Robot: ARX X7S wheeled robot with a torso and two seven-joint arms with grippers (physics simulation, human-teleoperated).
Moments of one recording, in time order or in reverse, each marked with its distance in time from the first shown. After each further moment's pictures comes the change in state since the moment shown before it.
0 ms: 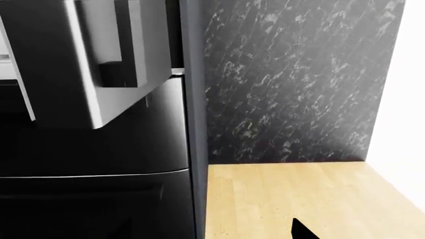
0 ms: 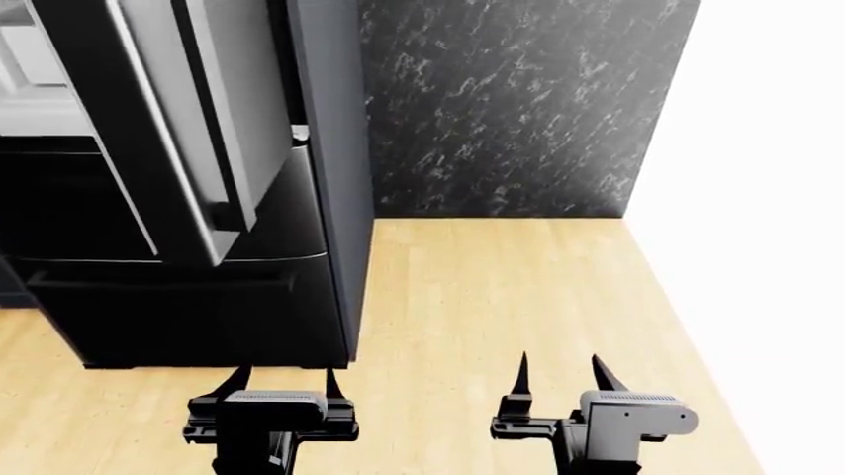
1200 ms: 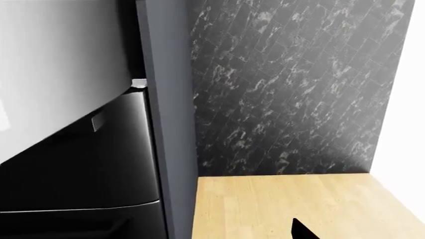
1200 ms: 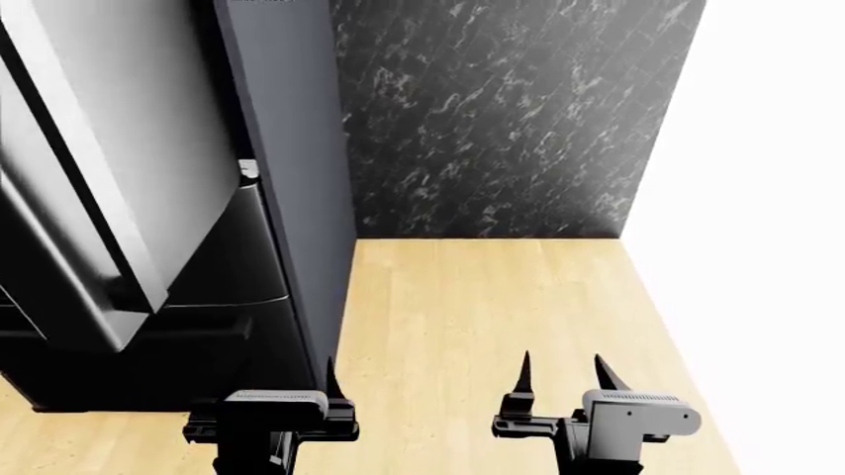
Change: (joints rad) left arm -0.007 -0.019 0.027 -0.003 -0.018 0.005 -0.024; right arm 0.002 0.018 -0.021 -0.012 0.024 0.004 0.035
